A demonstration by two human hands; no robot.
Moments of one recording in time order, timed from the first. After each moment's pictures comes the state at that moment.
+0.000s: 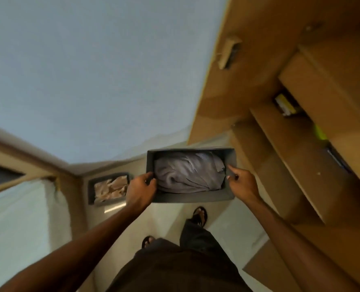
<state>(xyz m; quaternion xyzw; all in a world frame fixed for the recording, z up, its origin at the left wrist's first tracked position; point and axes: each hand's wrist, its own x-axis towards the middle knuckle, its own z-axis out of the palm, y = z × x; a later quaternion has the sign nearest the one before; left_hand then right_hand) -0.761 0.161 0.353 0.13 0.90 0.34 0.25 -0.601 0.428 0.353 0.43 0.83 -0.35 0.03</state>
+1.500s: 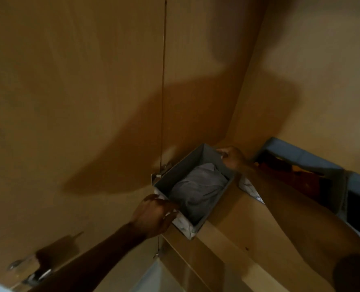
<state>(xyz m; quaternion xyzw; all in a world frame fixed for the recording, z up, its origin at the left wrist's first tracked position) -0.872 0.854 0.479 0.73 0.64 0.24 -0.07 -0.688 1.142 0.556 0.41 0.87 -0.24 -0.11</state>
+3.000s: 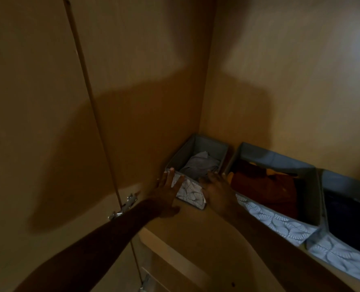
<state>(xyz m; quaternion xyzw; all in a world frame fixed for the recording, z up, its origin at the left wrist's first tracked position) -0.851 1.077 0.487 0.74 0.67 0.00 0.06 -0.647 1.147 0.495 0.46 0.88 0.07 -0.04</state>
